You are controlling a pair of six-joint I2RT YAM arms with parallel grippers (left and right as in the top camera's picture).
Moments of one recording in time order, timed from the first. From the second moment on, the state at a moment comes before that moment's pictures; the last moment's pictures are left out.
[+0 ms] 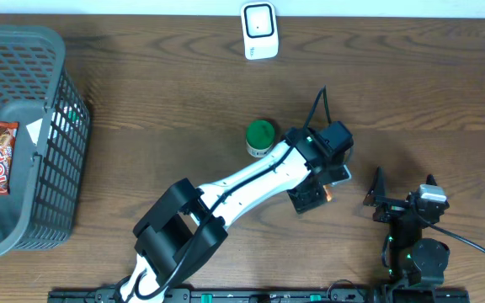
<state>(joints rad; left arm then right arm) -0.94 2.05 1.63 -1.04 0.15 0.26 -0.04 0.01 0.01 -0.06 0.10 0.09</state>
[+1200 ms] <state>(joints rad) 0.29 1.19 1.80 -1.01 -0.25 -0.13 -0.04 0.01 0.01 -0.06 0.10 0.09</state>
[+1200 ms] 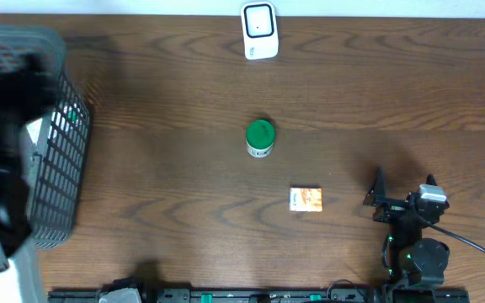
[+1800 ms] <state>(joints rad) 0.65 1.73 1.79 -1.12 -0.05 -0.69 -0.04 0.01 0.01 -0.06 0.10 0.09</state>
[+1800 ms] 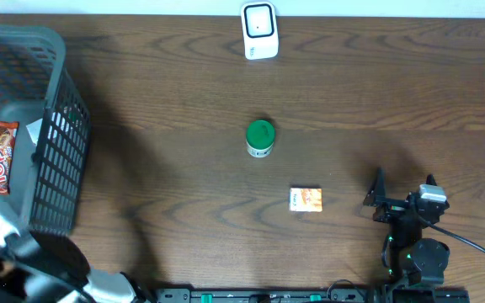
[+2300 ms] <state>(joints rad) 0.64 2.02 1.79 -1.13 -0.01 -0.97 -0.04 0.01 0.01 -0.06 0.10 0.09</state>
